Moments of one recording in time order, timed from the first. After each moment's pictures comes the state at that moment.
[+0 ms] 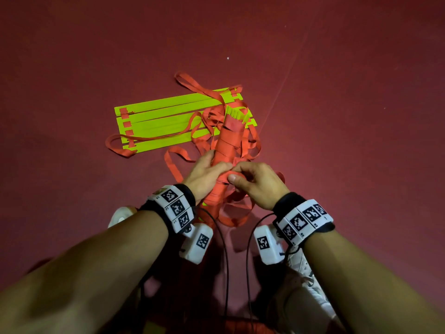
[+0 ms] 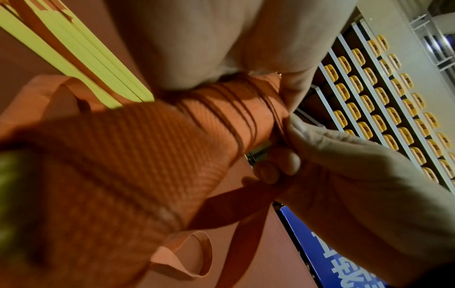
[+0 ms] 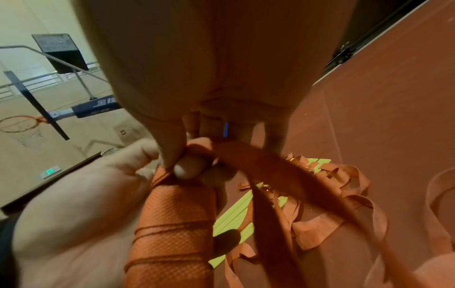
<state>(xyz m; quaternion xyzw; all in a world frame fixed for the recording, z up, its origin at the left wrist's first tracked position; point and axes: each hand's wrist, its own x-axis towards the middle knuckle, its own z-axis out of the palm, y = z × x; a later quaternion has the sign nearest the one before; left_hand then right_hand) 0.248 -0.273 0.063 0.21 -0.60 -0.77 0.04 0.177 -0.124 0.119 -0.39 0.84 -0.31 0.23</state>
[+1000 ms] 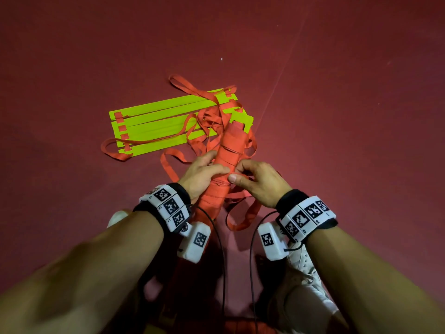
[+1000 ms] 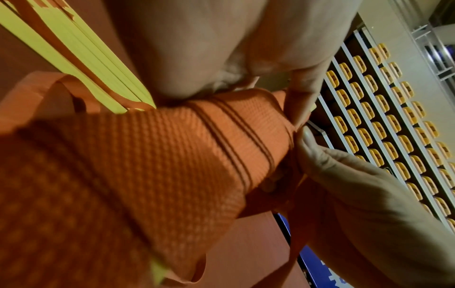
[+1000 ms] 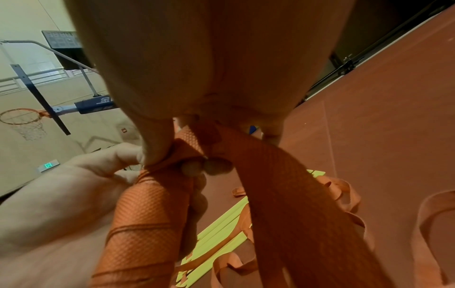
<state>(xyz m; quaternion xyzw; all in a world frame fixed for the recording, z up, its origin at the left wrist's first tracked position) 0.246 -0.272 0.073 0.18 -0.56 -0.81 0.00 0.168 -0.112 0.118 -0.38 0.83 -0.32 0.24</state>
